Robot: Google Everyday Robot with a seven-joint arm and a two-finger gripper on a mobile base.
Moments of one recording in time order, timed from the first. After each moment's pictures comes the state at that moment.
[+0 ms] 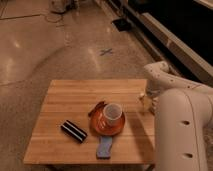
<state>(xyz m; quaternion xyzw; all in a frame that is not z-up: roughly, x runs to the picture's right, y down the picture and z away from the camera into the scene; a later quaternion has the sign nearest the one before) 0.294 0.086 0.912 -0.21 -0.33 -0.86 0.32</state>
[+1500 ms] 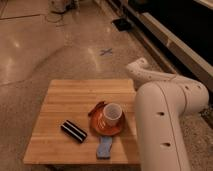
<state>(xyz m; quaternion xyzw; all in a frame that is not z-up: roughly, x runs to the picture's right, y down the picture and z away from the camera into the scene) 0.253 0.049 0.929 -0.24 -0.29 -0.90 0.23</state>
